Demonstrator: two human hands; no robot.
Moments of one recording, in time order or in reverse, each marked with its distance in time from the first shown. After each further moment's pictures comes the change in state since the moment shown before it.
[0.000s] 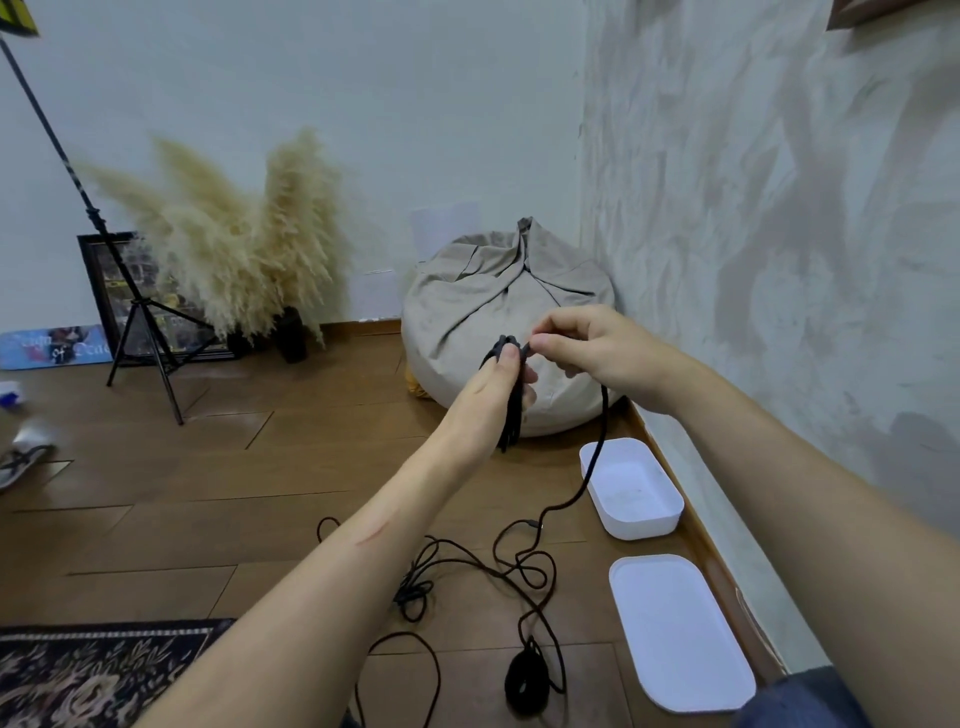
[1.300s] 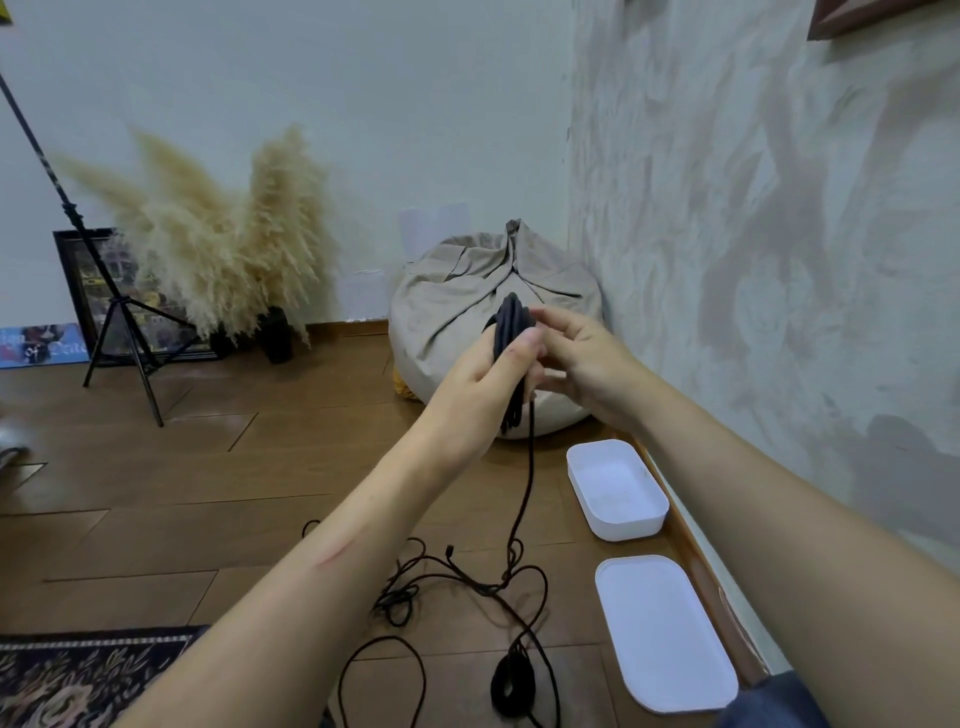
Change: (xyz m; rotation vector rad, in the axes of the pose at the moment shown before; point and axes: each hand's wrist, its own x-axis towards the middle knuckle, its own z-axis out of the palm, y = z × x) left_hand -0.014 0.038 0.005 -0.022 -0.056 0.247; right_hand 0.007 0.015 0.020 0.497 0.095 0.046
